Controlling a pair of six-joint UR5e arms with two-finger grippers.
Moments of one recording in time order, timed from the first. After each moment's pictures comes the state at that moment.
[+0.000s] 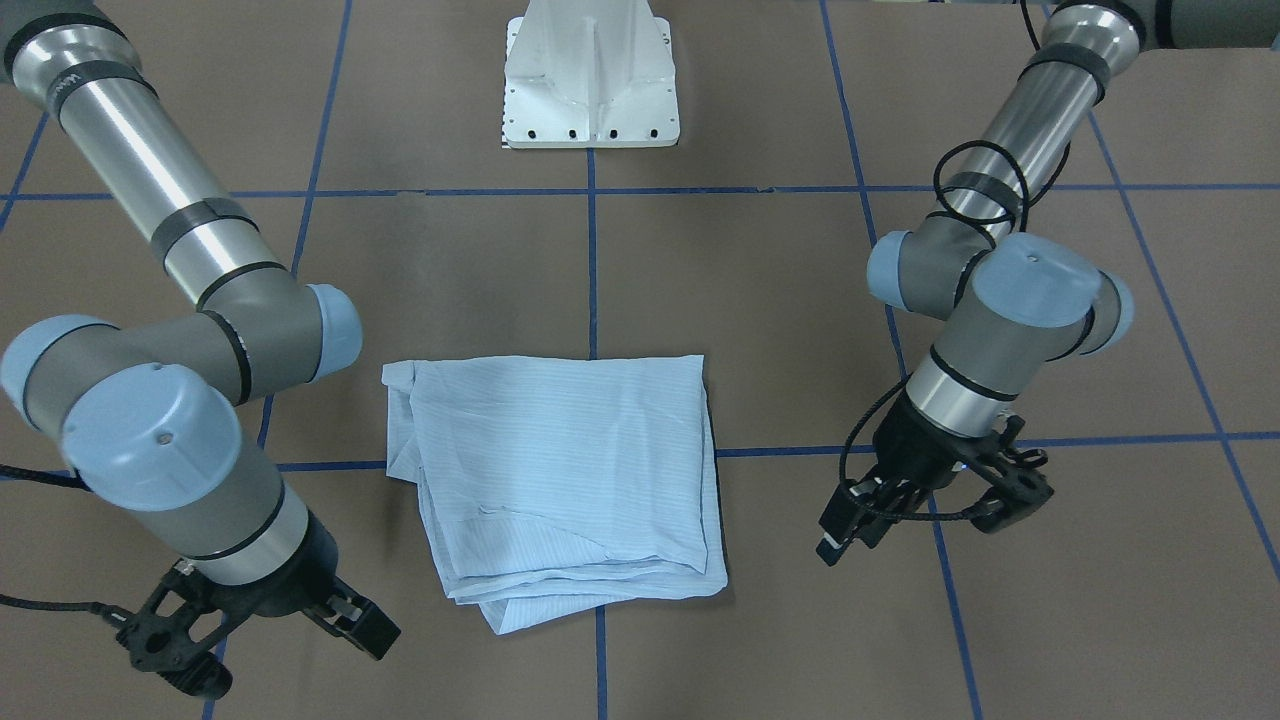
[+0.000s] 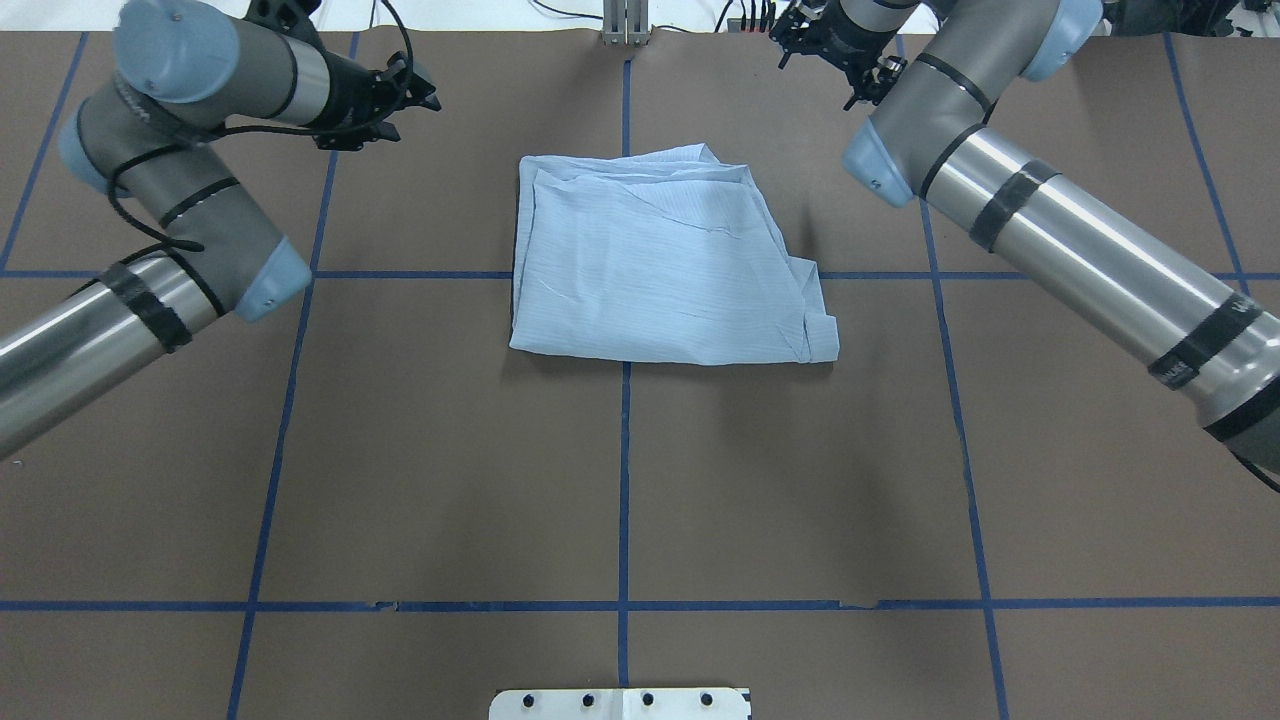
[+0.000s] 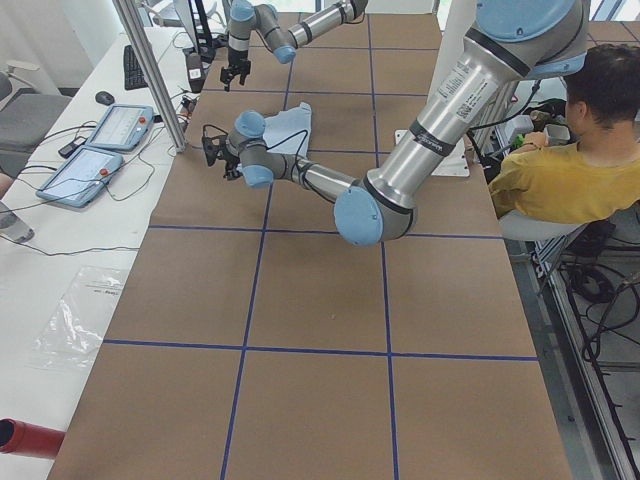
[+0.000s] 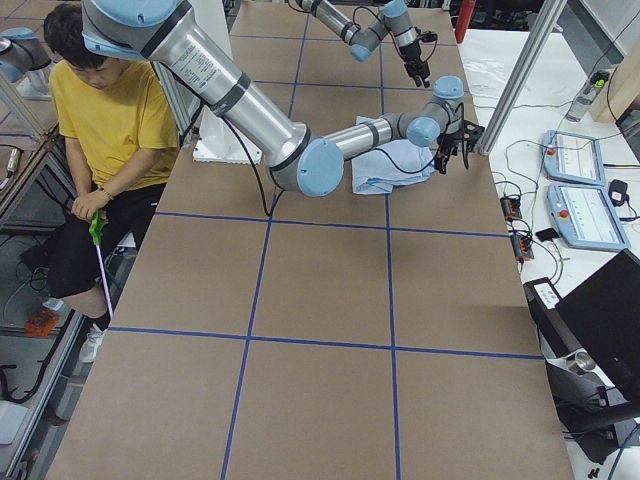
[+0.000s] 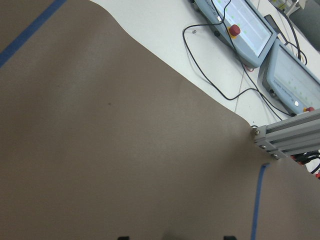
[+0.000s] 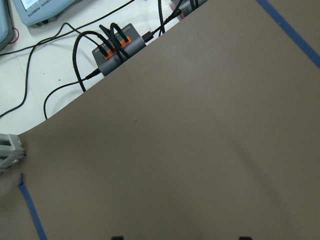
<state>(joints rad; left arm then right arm) -0.94 -2.20 -1.21 -2.48 -1.96 -1.48 1.01 -0.70 1.00 -1.11 2.06 1.38</state>
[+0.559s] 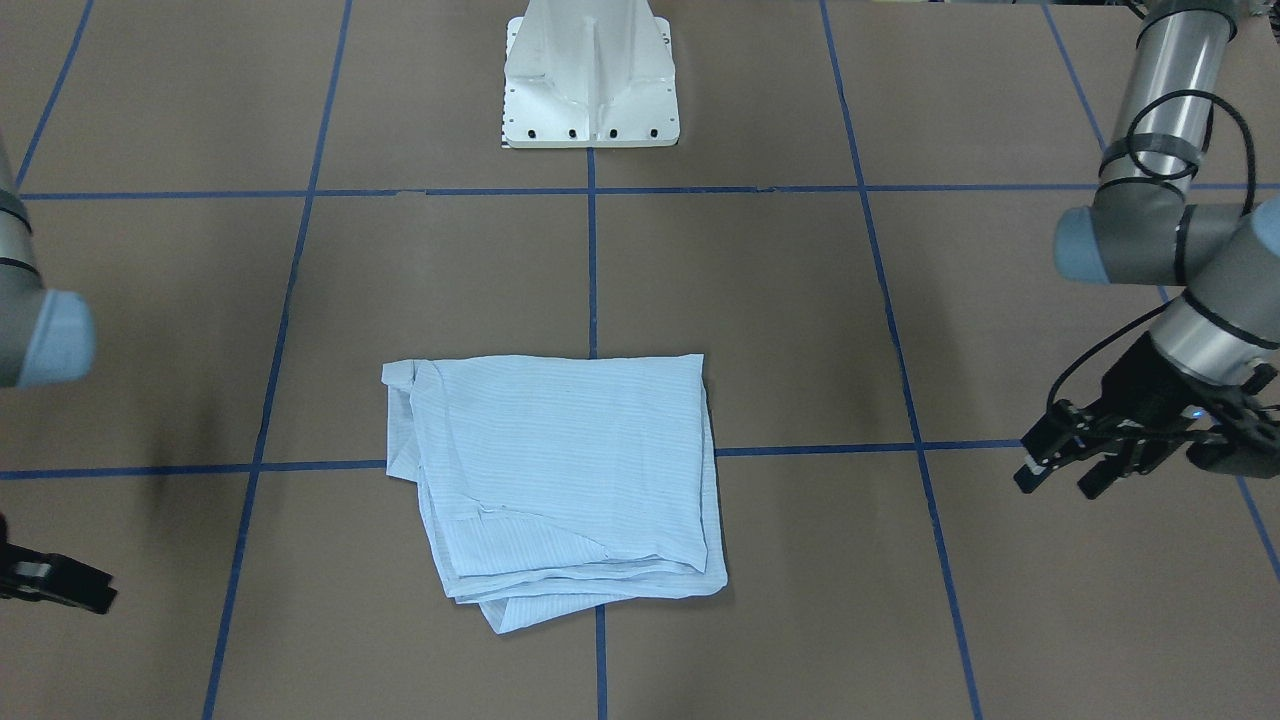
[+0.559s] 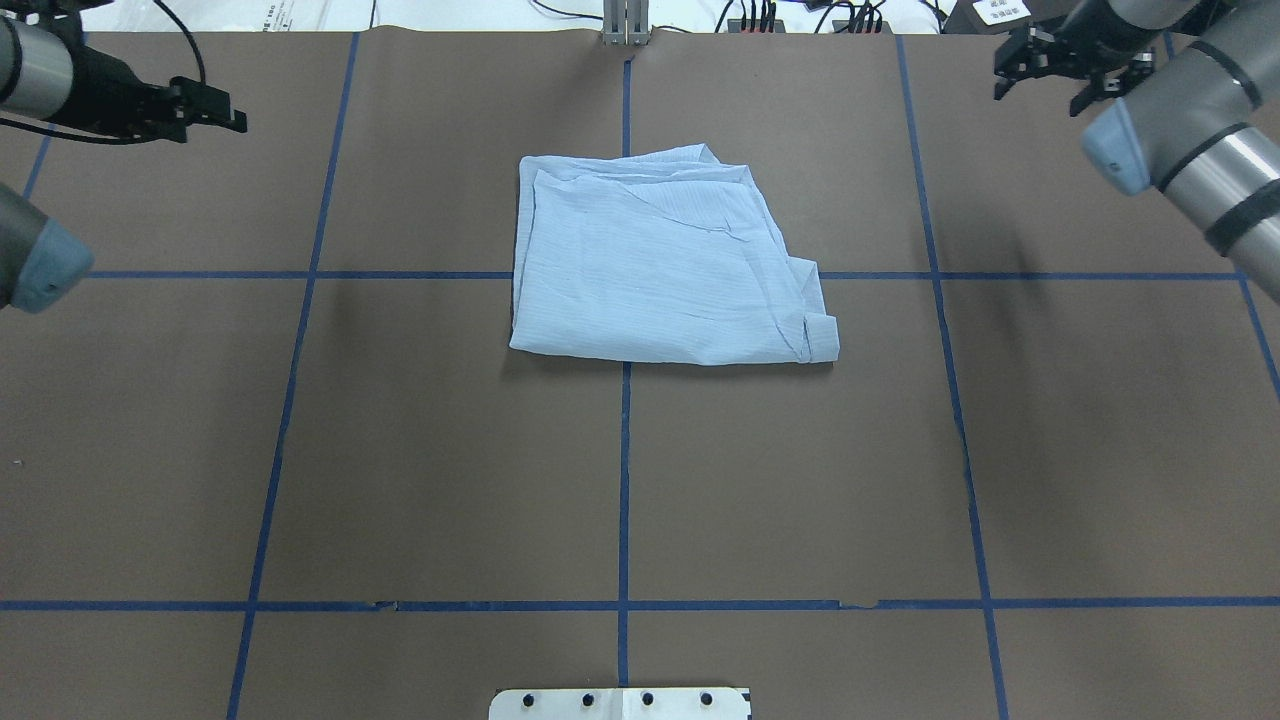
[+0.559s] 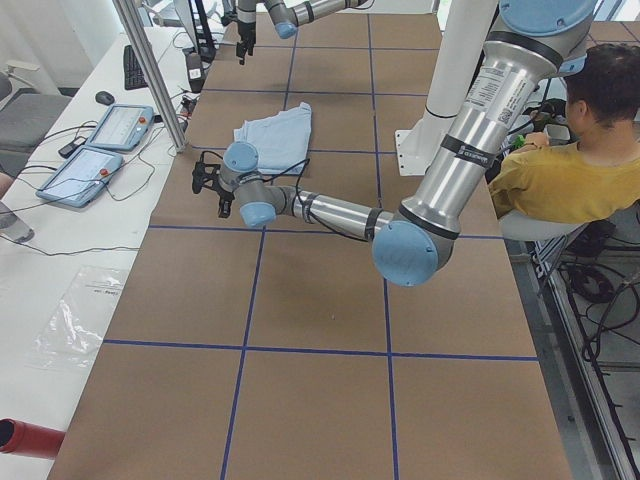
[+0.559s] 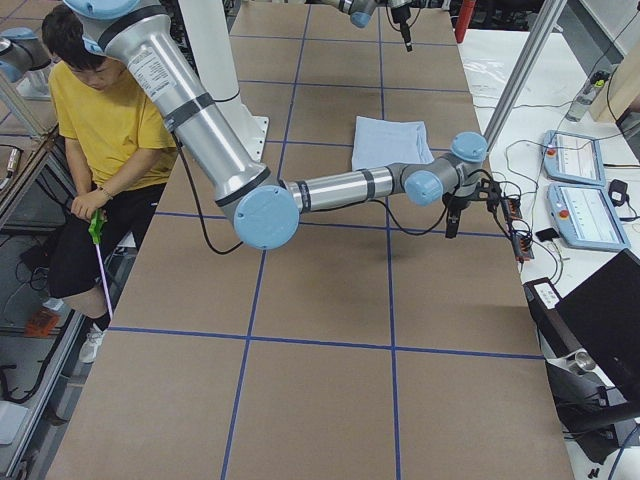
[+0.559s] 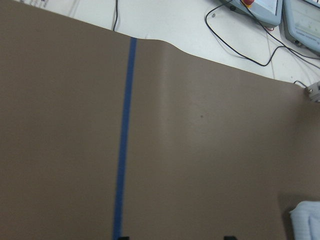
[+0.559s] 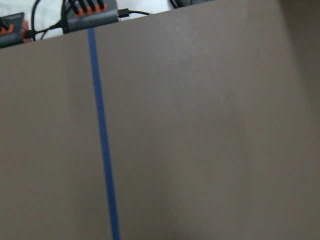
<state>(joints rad) -1.16 -1.94 -1.33 -2.46 -2.19 -0.91 1.24 -1.02 1.18 -1.22 2.27 0.75</state>
